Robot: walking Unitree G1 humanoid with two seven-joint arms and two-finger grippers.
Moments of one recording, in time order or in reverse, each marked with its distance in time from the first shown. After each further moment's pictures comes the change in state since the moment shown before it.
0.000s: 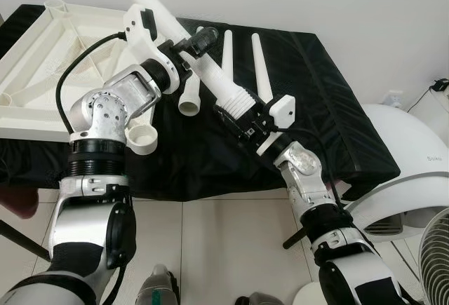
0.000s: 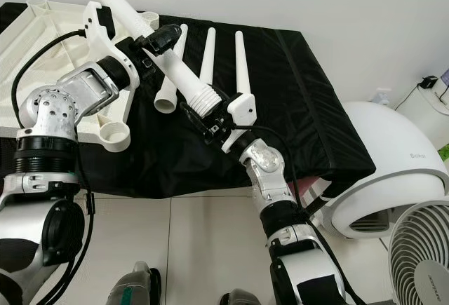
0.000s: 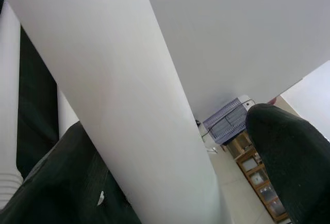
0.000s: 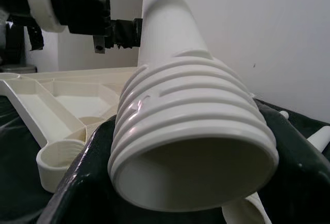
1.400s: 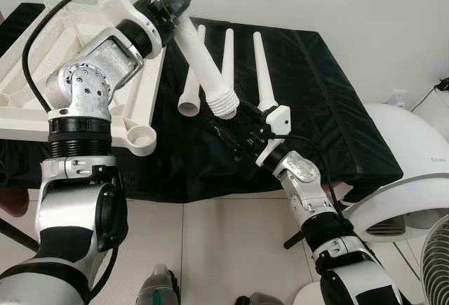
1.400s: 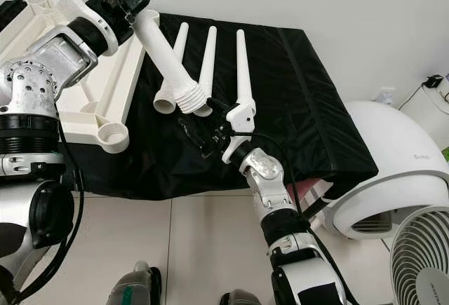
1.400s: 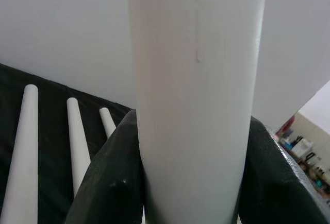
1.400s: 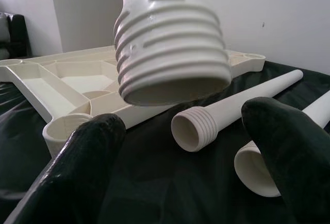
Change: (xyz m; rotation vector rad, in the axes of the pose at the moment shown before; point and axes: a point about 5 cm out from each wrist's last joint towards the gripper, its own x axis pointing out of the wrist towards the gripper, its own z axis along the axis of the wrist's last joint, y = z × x) left arm -0.001 -0.029 0.045 0.217 -0.148 -0.044; right arm -0.008 0.005 -0.014 0.101 0.100 -0.019
